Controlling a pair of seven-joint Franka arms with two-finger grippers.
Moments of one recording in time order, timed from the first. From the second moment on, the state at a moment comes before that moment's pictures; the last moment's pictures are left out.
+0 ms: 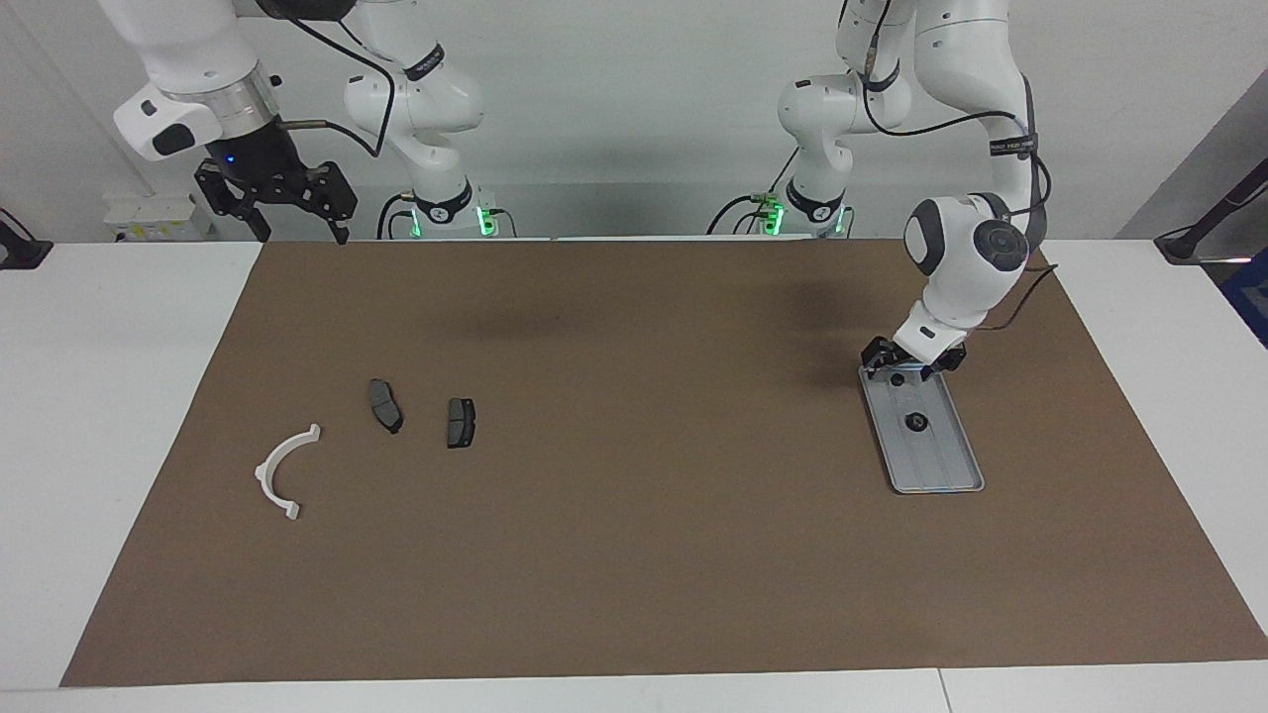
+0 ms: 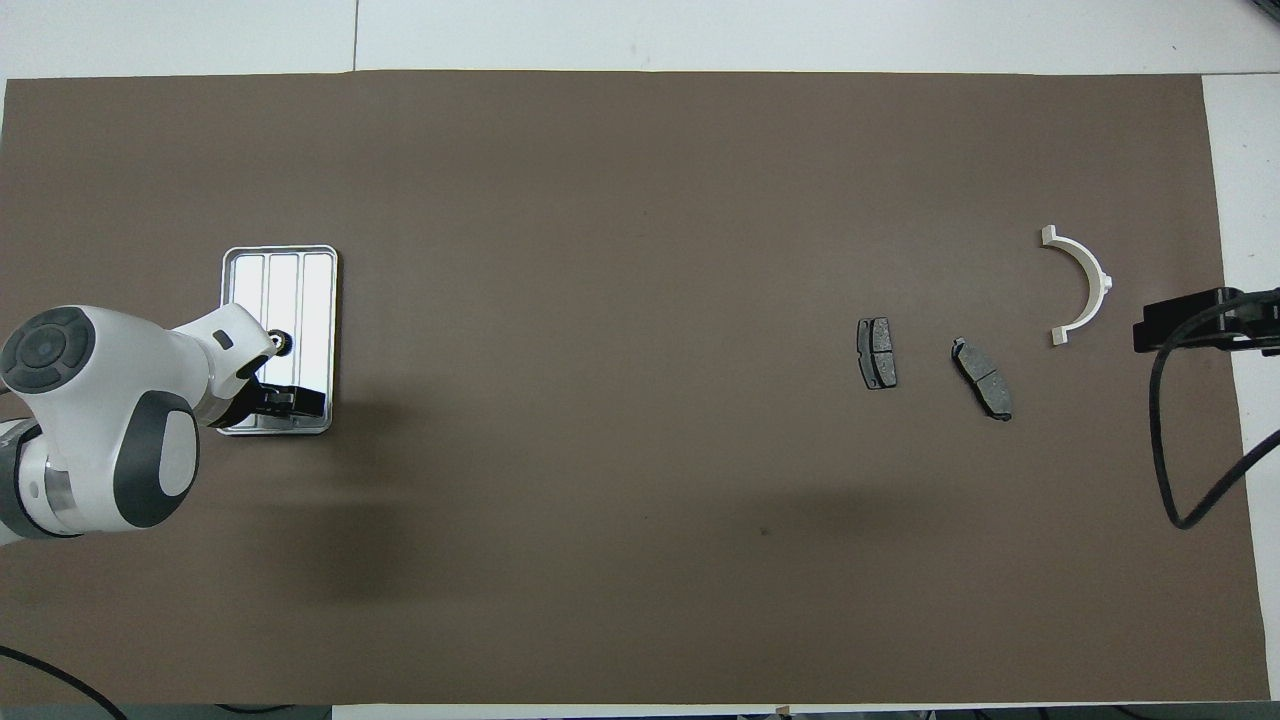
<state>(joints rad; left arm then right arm) 0.01 0.08 -0.03 -2.32 0.01 2.34 0.11 0.01 -0.10 -0.02 -1.63 -0.01 1.54 0.05</state>
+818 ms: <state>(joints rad) 0.01 0.08 -0.03 -2.32 0.01 2.34 0.12 0.01 -0.10 -0.02 -1.63 -0.01 1.58 0.05</state>
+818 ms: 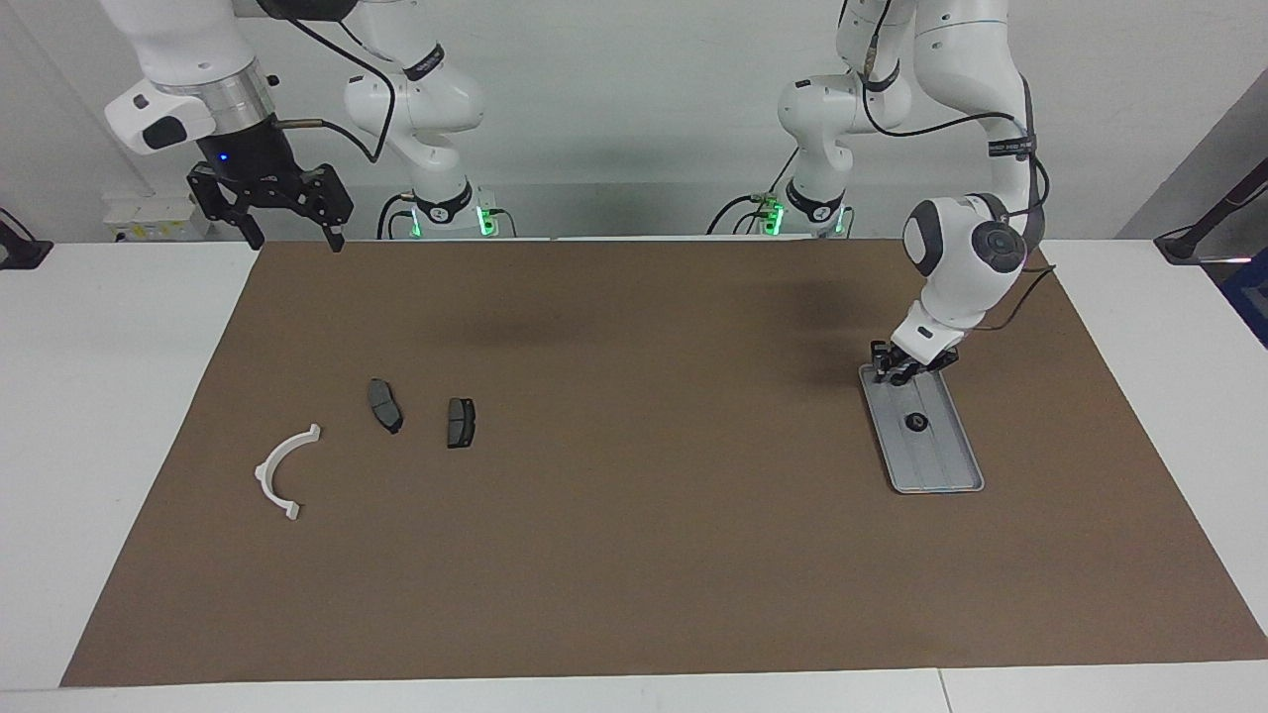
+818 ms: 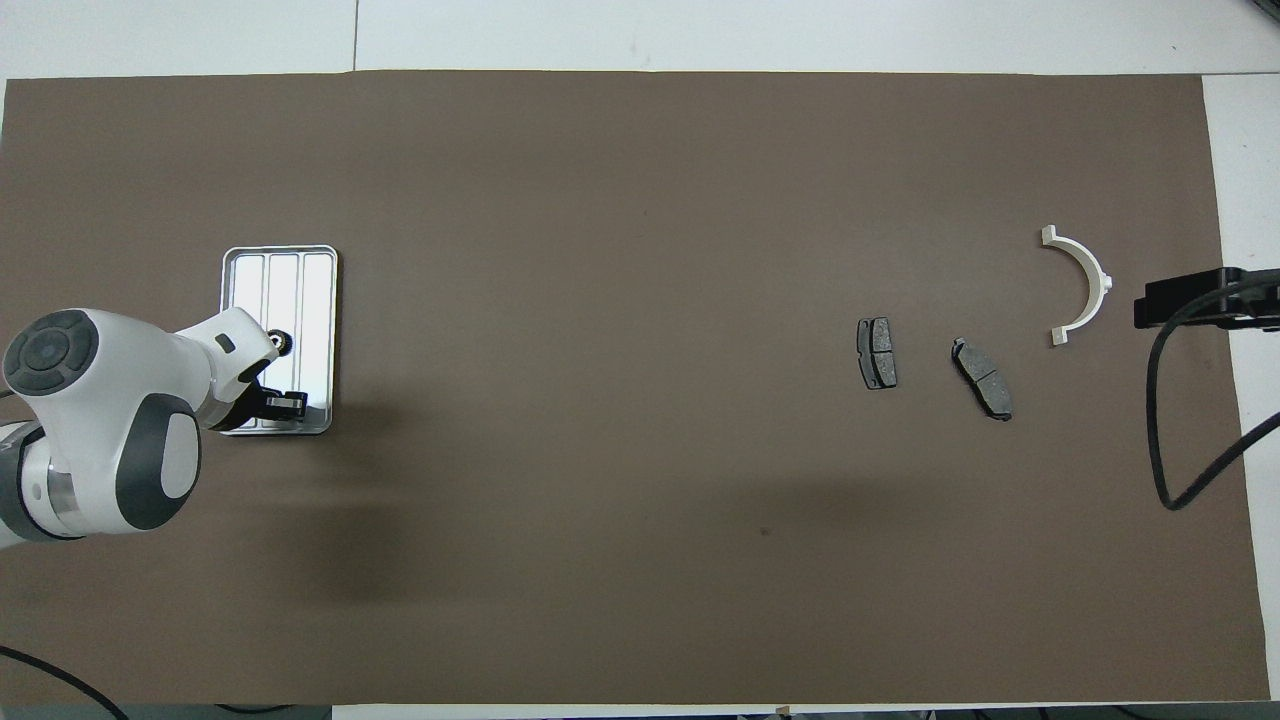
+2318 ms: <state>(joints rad) -0.60 0.26 -0.06 -1.79 -0.09 1.99 -0.93 0.01 -0.11 -0.01 -1.65 -0.01 1.58 0.05</state>
